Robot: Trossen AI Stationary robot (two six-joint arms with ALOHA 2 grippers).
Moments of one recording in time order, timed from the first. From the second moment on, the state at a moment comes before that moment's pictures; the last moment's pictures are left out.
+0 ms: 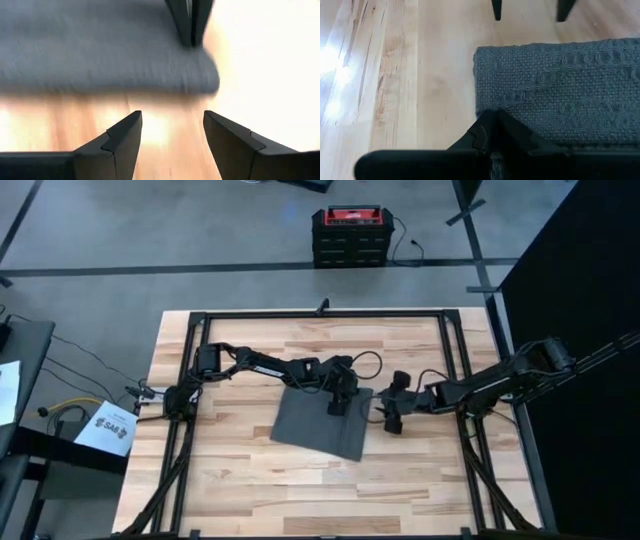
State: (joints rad) left arm 0.15 2.23 1.34 0.11 0.07 0.39; right arm 0.15 1.28 0.35 0.02 0.40 0.22
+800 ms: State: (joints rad) left arm 0.15 2.23 1.34 0.11 0.07 0.41; right arm -0.01 1.45 0.42 0.28 0.18 -0.06
